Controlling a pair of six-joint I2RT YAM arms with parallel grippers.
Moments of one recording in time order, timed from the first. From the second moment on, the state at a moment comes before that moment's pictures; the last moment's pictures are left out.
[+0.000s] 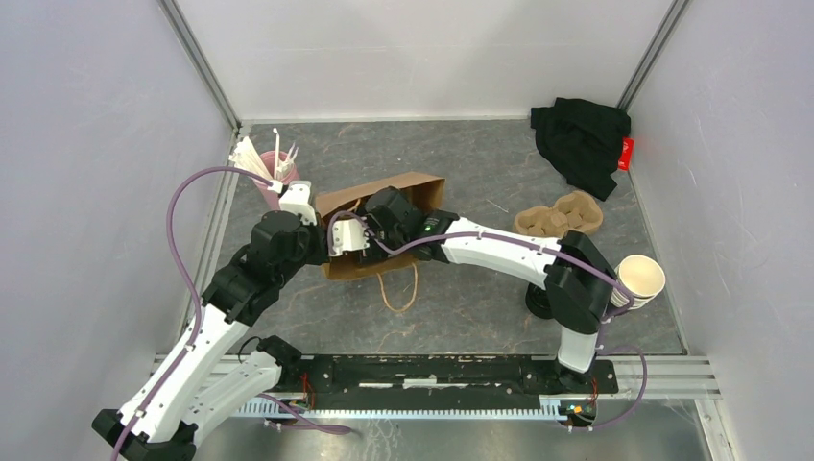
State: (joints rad) left arm -0.54 0.73 0.87 -0.64 -0.20 -0.33; right arm 1.02 1.84 1.45 -0.29 0.07 -0.88
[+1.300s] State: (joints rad) left arm -0.54 0.72 0.87 -0.64 -0.20 -0.33; right arm 0.88 1.75 1.37 -0.27 -0.07 -1.05
